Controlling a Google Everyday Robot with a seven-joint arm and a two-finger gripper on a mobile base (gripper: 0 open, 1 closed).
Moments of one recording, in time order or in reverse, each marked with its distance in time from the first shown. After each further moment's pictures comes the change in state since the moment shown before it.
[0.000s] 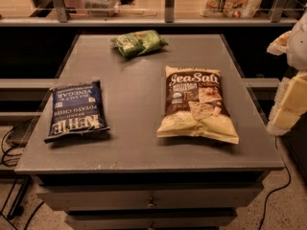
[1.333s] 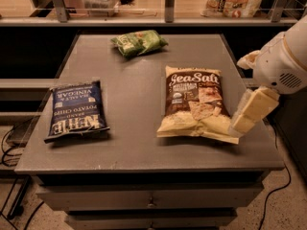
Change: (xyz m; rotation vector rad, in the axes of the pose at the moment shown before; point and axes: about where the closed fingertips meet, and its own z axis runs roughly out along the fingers) arm -0.038 -0.003 0.059 -0.038 -0.220 0.041
